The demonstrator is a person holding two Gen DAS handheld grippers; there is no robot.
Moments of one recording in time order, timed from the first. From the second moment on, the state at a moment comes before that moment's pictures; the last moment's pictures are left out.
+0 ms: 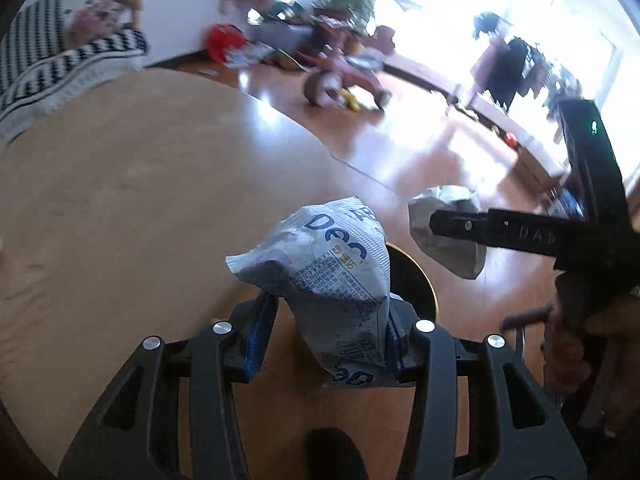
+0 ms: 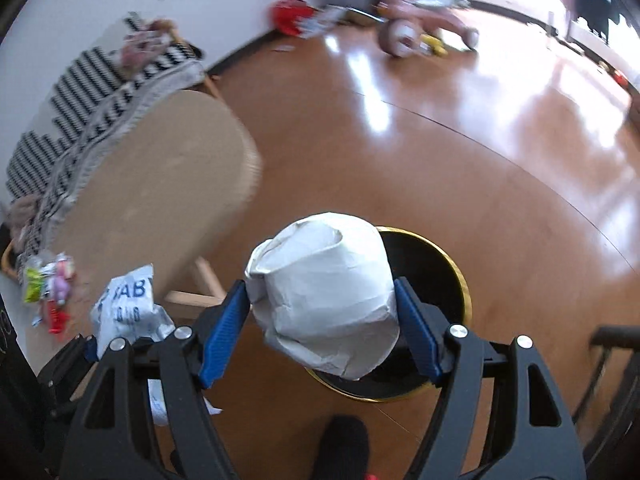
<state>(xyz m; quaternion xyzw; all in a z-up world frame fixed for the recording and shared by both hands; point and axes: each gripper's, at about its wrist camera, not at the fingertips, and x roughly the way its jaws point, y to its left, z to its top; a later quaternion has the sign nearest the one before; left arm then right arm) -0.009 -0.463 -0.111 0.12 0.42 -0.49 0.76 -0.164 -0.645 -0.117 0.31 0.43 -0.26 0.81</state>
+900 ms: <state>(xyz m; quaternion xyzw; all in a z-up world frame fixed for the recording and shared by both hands) -0.007 -0.502 -0.144 0.12 0.43 -0.50 0.74 -0.170 -0.659 -0.122 0.31 0.43 -0.29 0.80</state>
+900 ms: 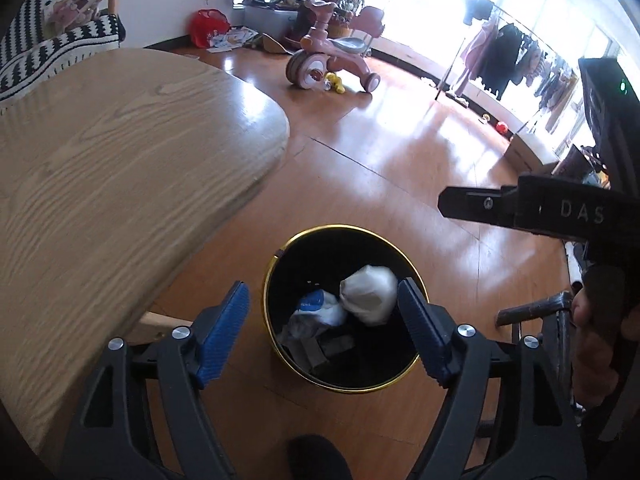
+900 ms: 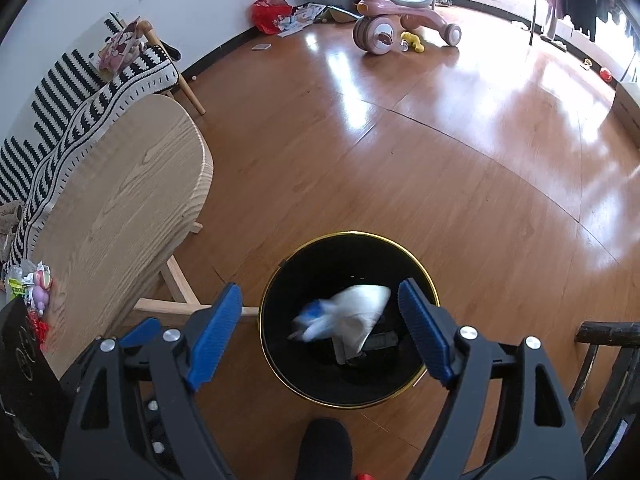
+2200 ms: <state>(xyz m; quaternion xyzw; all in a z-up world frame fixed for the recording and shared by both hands) 0.218 -0.012 -0.074 0.01 0.42 -0.13 0.90 0.138 -0.203 -0.071 -0.07 0.41 0.14 0.90</state>
